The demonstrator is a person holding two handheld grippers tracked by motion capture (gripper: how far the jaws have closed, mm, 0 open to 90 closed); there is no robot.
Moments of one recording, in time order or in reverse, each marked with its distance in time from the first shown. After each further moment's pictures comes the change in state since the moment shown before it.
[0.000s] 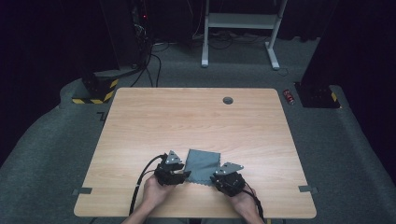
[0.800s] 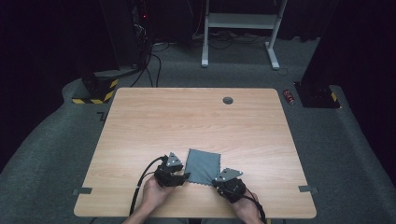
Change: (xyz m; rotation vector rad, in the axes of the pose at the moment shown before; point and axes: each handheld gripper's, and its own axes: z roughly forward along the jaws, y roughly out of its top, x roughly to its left) left arm -0.001 -0.006 0.000 0.022 0.025 0.033; right arm 0.011 -0.007 -0.010 0.025 0.009 -0.042
